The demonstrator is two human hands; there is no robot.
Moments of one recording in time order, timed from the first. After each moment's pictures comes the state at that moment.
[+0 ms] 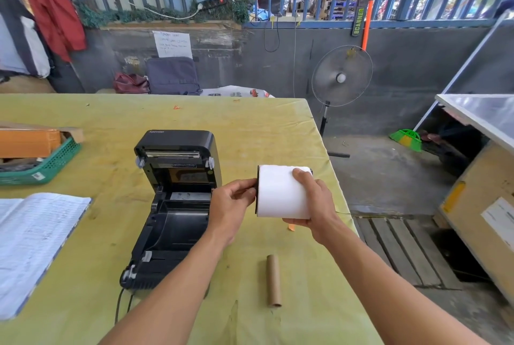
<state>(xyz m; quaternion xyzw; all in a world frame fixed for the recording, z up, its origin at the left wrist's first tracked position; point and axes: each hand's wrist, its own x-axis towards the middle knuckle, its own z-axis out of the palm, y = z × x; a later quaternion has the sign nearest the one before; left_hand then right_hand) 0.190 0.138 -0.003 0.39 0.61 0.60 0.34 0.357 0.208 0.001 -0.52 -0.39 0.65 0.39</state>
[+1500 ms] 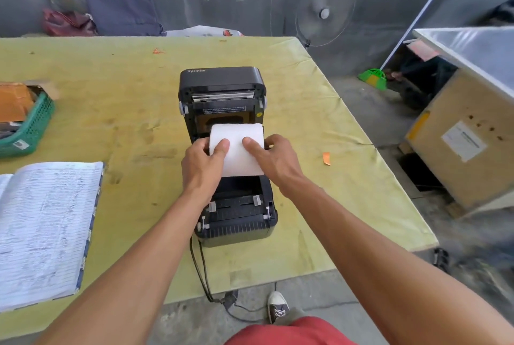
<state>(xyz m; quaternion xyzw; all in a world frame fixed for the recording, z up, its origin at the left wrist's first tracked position) 0.006 0.078 -0.032 0.41 0.72 0.50 0.24 0.152 0.110 -0.007 -0.61 -0.59 0.43 0.31</state>
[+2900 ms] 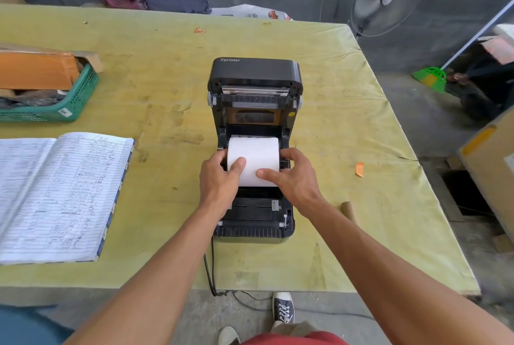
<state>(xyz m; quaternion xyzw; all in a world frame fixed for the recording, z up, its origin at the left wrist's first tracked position) 0.010 0.065 -0.058 0.36 0.75 0.49 0.26 0.153 0.126 -0.062 -0.57 -0.63 0.46 0.28</state>
